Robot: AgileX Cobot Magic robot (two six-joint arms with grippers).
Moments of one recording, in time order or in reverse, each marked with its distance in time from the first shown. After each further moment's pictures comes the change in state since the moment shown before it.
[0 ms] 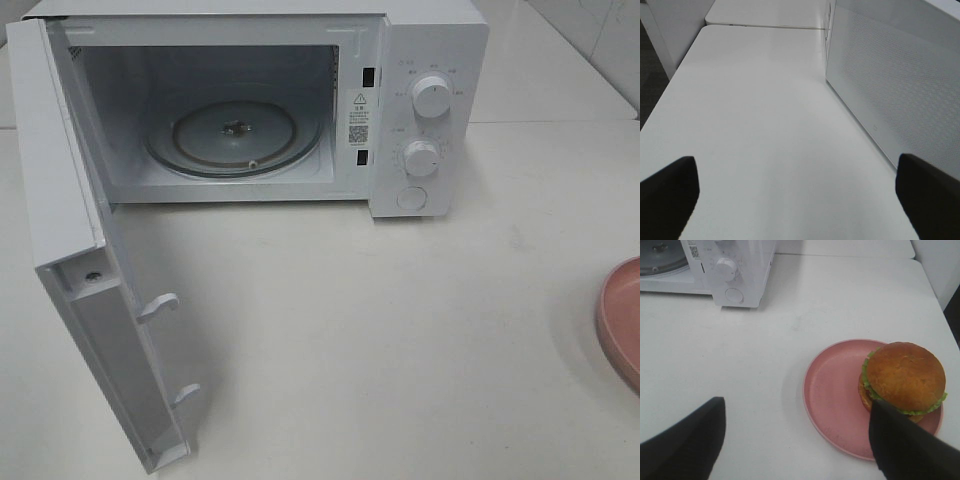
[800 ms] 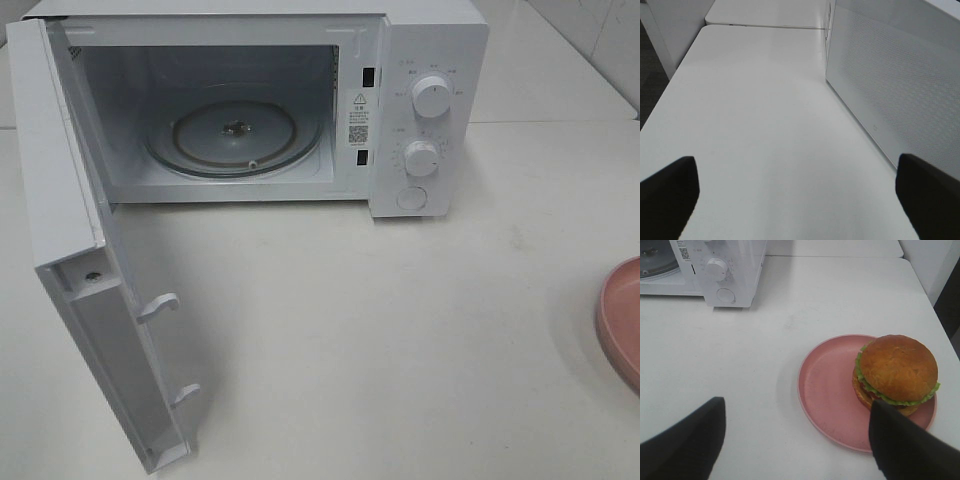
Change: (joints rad) left arm 0.000 0.000 0.000 0.000 0.000 0.000; right arm -0.033 -0.068 0.023 0.001 0.029 0.000
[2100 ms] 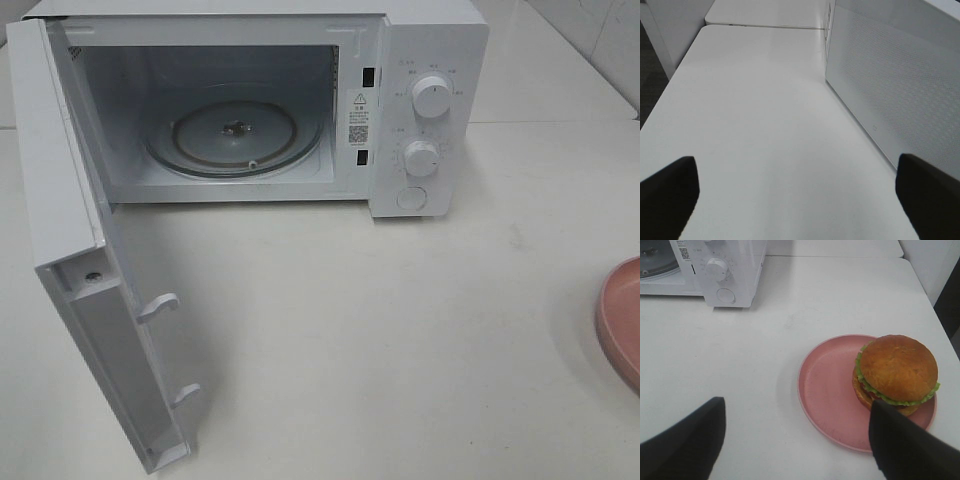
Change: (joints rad) left arm 0.000 0.000 0.000 0.000 -0.002 0.000; right arm 0.000 0.000 0.000 0.000 0.000 0.000
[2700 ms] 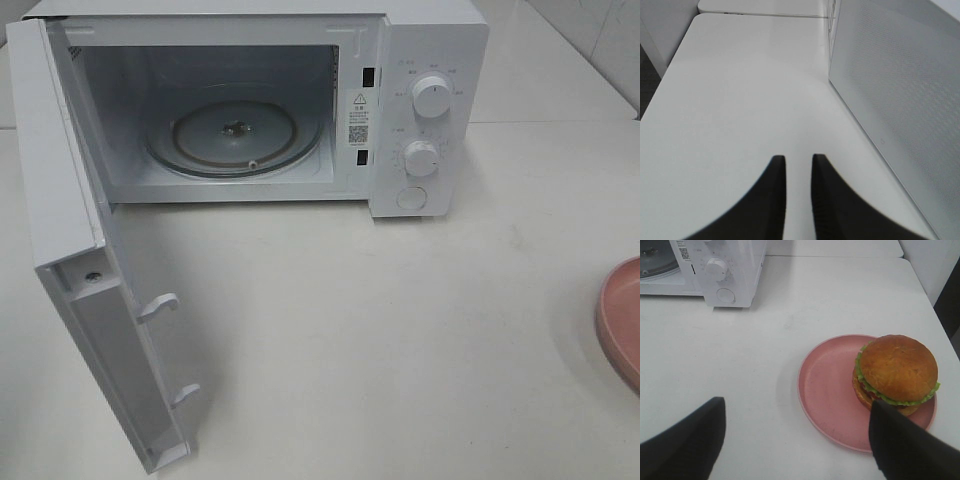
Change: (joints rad) left arm 0.000 0.353 -0.018 0.000 -0.227 0.000; right arm 0.000 0.000 0.000 0.000 0.000 0.000
